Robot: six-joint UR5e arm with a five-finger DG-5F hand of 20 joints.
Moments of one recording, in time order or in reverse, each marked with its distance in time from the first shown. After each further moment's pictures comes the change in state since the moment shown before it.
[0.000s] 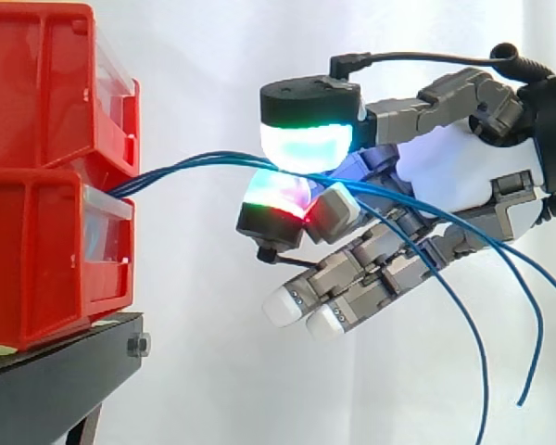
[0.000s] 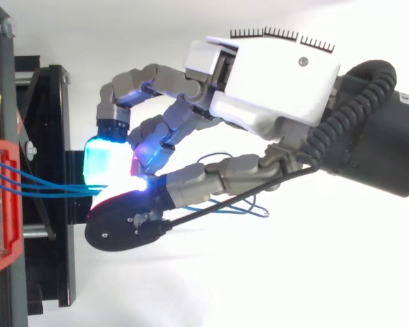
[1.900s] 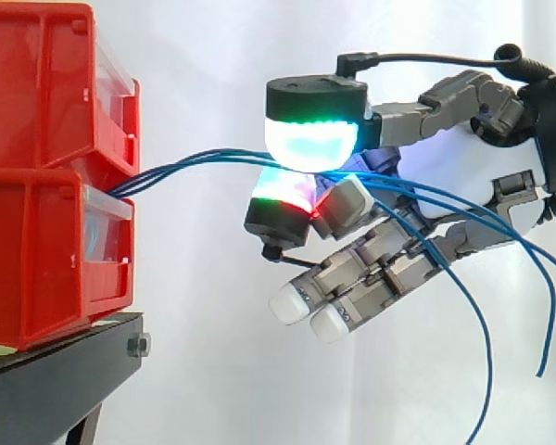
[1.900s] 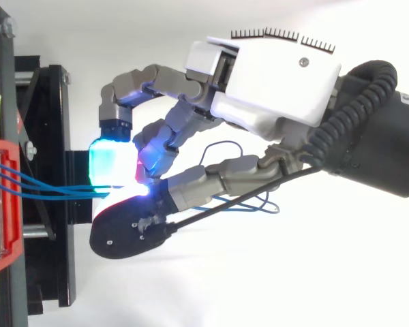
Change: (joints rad) arm 0.001 0.000 0.001 -0.007 0.000 0.000
